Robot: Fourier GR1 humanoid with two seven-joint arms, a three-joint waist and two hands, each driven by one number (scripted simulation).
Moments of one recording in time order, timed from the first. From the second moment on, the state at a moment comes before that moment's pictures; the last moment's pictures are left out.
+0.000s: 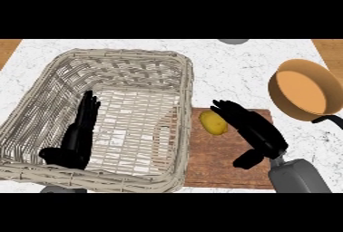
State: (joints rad) left arm -0.02 0.11 -0.12 -1.55 0.08 0.21 -0.13; right arm -0.21 -0.28 0.27 -1.47 0.82 0.19 -0.27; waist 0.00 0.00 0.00
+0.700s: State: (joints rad) left arm 0.00 0.09 -0.08 -1.57 0.05 0.17 -0.12; right arm -0.29 -0.19 0.22 -1.33 0.92 0.11 -0.36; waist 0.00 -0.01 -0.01
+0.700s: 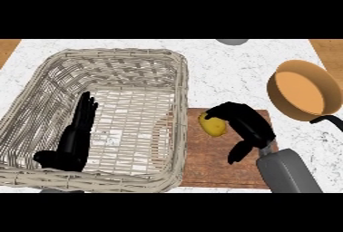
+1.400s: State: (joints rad) left arm -0.01 0.06 -0.07 -1.56 0.02 0.16 -0.12; right arm -0.28 -0.13 0.17 -1.34 0.98 -0.06 -0.40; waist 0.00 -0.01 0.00
